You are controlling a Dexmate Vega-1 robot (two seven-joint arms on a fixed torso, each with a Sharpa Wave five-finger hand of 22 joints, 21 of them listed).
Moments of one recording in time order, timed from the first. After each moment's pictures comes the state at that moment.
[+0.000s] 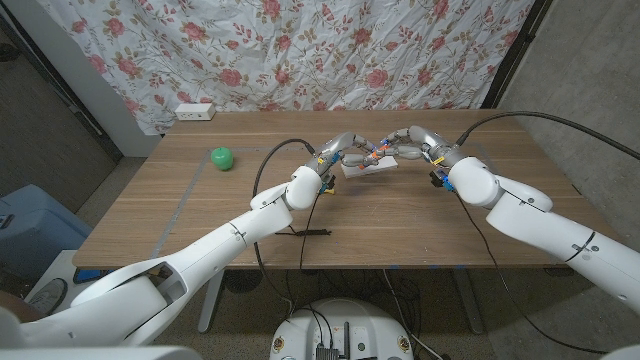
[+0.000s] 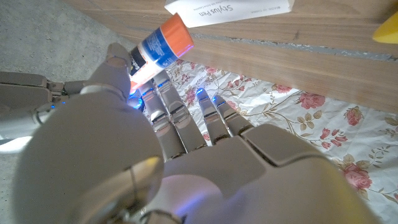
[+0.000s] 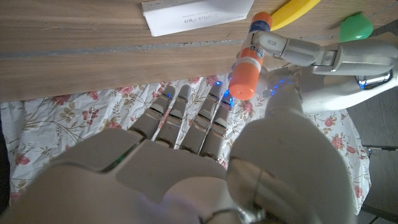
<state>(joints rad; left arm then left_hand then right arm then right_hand) 0.62 0.43 0.81 -1.53 0.31 0.00 0.25 0.92 -0.01 0.36 -0.17 0.18 1.05 -0.17 0.20 0.18 1.12 -0.21 0.18 0.18 0.44 -0.05 0.18 0.16 0.20 -0.04 0.19 0.17 -0.92 -0.94 -0.49 -2.08 -0.10 -0.37 -0.11 0.84 -0.06 0.08 -0.11 0.30 0.68 -0.20 0.26 0.19 0.78 -0.22 0.18 0.20 0.40 -0.04 0.32 0.22 0.38 0.02 0.18 0.17</state>
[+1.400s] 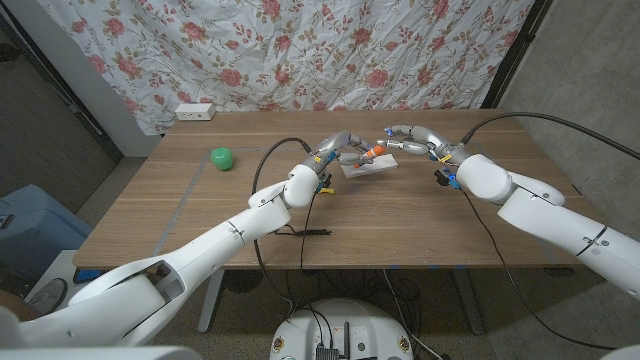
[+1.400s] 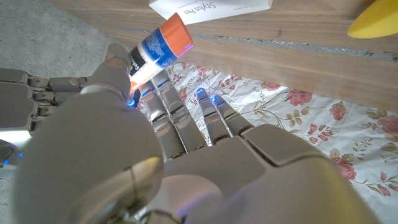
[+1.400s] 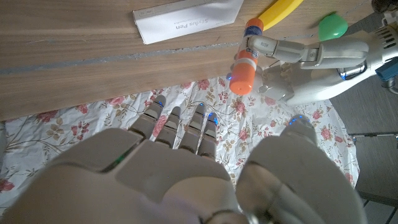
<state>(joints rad) 0.62 0.44 0.81 -1.53 0.31 0.04 0.25 0.92 -0.01 0.36 -0.17 0.18 1.05 -0.17 0.20 0.18 1.12 -0.21 0.18 0.18 0.44 -0.05 0.18 0.16 0.20 -0.04 0.19 0.17 -0.93 -0.96 -0.44 -2.01 0.00 -0.22 -0.07 0.56 -0.05 -0.05 0.00 0.36 0.25 -0.13 0.18 0.18 0.32 -0.10 0.17 0.20 0.10 -0.01 0.21 0.22 0.21 0.11 0.18 0.17</state>
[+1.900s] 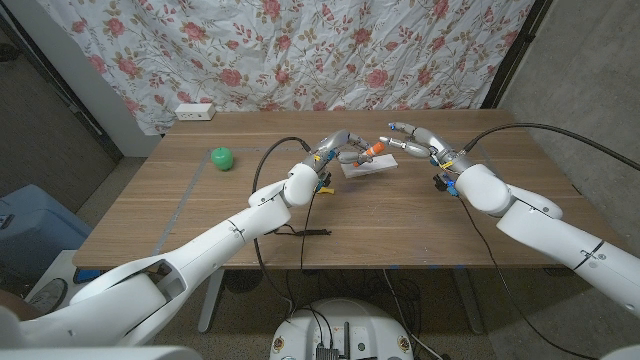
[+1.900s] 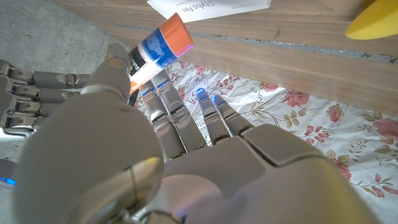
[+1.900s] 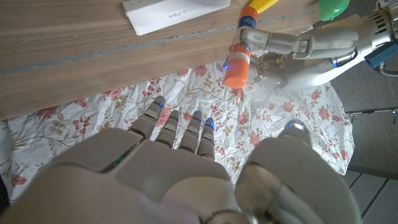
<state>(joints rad) 0.61 0.43 0.80 -1.52 0.29 0.04 0.25 0.92 -0.01 0.36 -0.17 0.18 1.05 -0.17 0.20 0.18 1.12 -0.21 0.18 0.18 0.44 -0.05 0.18 0.16 0.20 -0.04 0.19 0.17 -1.01 -0.92 -0.41 -1.98 -0.01 -0.11 -0.19 0.52 -0.01 -0.04 0.02 0.34 0.19 -0.12 0.18 0.18 0.23 -0.10 0.17 0.19 0.06 0.00 0.20 0.22 0.19 0.08 0.18 0.17</state>
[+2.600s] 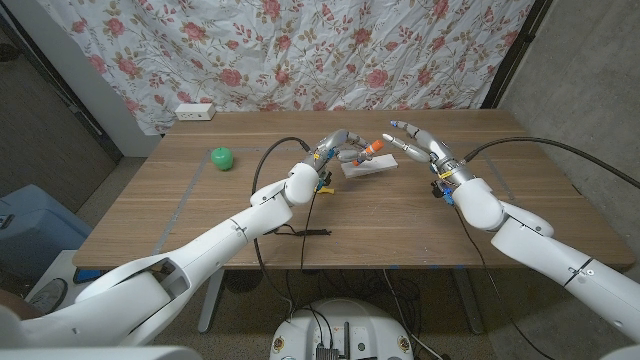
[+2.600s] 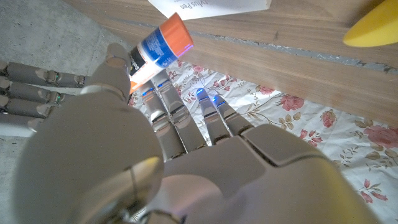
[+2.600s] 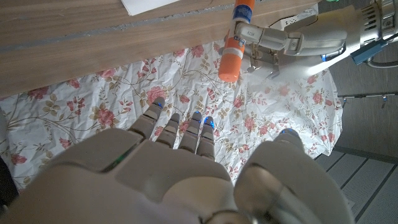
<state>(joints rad) 0.60 0.41 0.80 -1.49 0.26 0.04 0.26 0.92 -0.01 0.36 -0.17 0.18 1.05 -0.17 0.20 0.18 1.12 -0.21 0.19 0.18 0.44 -0.05 0.18 0.16 0.20 -0.04 0.19 0.17 -1.05 -0.86 -0.41 -1.91 -0.13 0.00 -0.31 0.45 0.03 -0.05 0.05 0.29 0.20 -0.10 0.18 0.18 0.21 -0.10 0.18 0.19 0.02 -0.02 0.20 0.22 0.17 0.08 0.18 0.17</state>
